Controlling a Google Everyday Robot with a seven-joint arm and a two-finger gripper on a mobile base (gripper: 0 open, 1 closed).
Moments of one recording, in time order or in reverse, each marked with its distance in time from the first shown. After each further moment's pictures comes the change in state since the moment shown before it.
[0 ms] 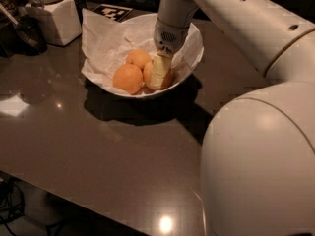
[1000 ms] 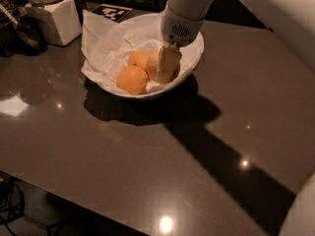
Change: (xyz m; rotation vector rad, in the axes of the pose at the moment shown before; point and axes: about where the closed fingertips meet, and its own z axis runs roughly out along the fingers) arm 0.010 0.041 -0.055 0.169 -0.075 -0.080
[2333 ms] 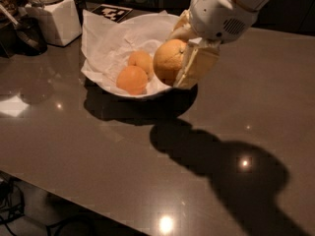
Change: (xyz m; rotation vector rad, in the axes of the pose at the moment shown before) arm 0.007 0.092 -0.093 0.087 -0.231 -0.355
